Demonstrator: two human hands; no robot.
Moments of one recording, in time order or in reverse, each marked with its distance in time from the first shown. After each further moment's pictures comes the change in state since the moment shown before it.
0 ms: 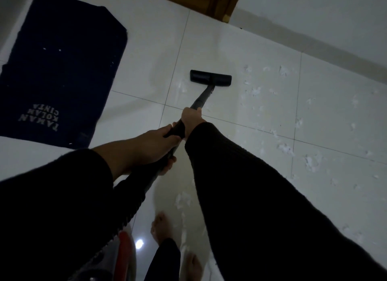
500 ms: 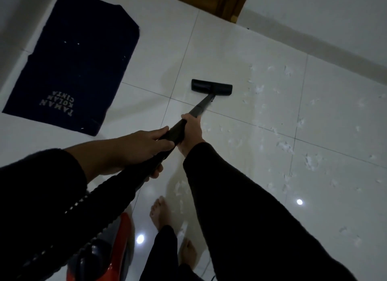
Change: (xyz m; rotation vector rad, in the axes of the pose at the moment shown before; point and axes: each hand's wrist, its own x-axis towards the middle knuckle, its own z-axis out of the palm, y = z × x) left_hand -0.073 -0.024 0.028 0.209 0.060 -0.016; right_hand -0.065 0.054 -0.034 0.201 -0.086 0.013
